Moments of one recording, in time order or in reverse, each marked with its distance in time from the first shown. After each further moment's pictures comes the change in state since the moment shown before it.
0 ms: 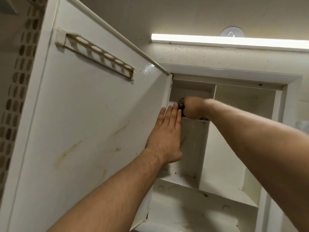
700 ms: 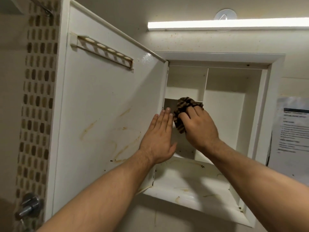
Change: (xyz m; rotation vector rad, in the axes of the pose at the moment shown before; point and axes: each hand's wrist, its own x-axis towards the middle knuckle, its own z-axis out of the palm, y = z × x) left_hand -0.074 0.001 0.015 -0.120 -0.006 0.055; right_hand -0.103 0.000 0.123 -0.171 0.761 -0.192
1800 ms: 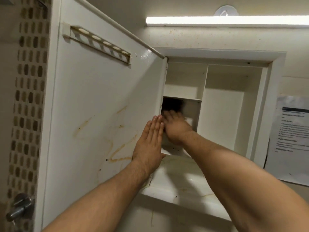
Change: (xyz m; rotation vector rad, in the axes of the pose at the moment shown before) left_hand -0.030 0.004 0.015 0.462 -0.110 -0.088; right_hand 0.040 -0.039 0.054 0.116 -0.593 0.126
